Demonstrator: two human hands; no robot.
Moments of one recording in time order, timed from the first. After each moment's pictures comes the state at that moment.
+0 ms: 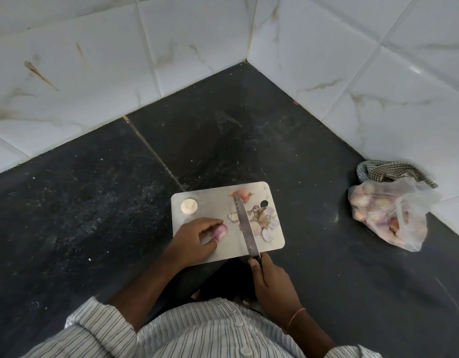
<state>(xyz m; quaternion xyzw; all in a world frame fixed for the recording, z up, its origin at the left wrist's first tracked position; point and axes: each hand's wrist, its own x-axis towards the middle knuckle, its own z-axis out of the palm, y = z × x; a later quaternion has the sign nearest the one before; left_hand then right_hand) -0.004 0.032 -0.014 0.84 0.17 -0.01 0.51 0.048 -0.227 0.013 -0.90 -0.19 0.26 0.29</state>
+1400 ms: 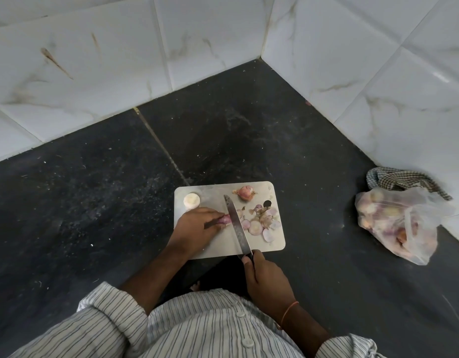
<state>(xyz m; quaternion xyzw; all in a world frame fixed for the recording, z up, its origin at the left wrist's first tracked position) 0.013 0.025 -0.008 0.88 0.20 0.03 0.43 0.059 -0.217 0.021 -0.90 -0.27 0.28 0.22</state>
